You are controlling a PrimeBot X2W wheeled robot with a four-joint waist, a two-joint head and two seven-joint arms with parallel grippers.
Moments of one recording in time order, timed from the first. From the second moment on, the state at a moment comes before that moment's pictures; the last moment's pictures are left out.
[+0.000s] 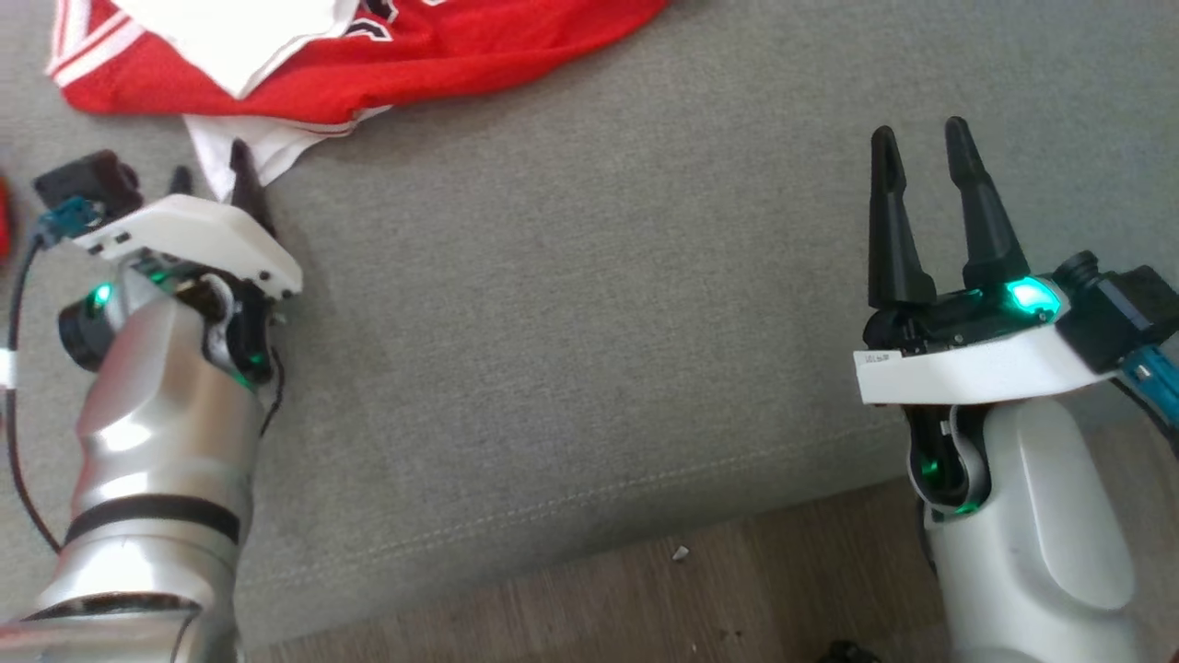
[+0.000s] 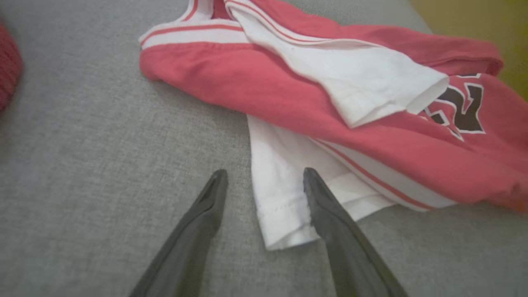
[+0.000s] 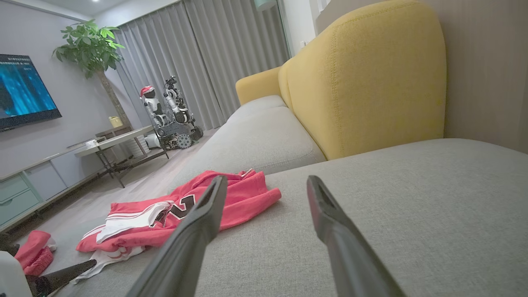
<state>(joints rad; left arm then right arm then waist) -0.85 0.10 -0.03 1.10 -0.40 0.00 -0.19 -0.36 -0.06 0.21 0.19 0.27 0.12 -0.21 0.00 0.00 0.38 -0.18</state>
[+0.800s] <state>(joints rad) -0.55 0.09 0.05 0.44 -0.31 0.06 -0.25 -0.37 -0.06 0.14 0.27 0.26 0.12 -0.19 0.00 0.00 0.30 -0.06</state>
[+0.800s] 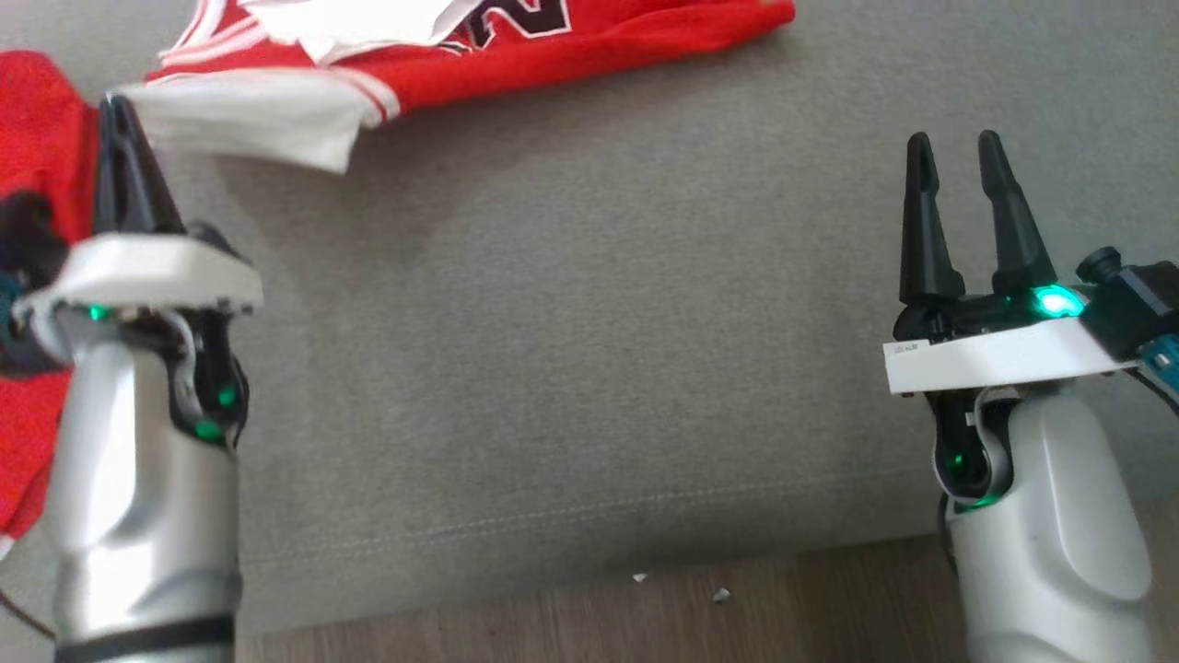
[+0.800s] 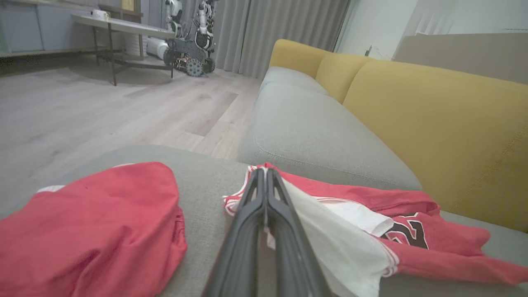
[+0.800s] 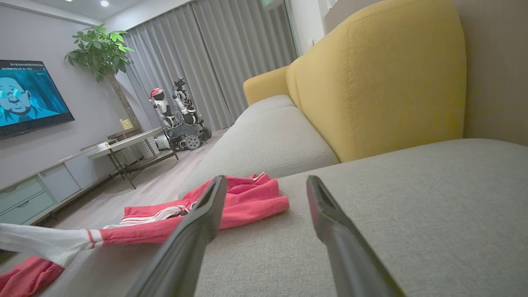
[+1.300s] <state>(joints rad) -0.37 0.05 0.04 0.23 -0.26 0.07 -0.25 -0.39 -0.06 0.07 0.38 0.25 0.12 -0.07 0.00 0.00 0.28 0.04</state>
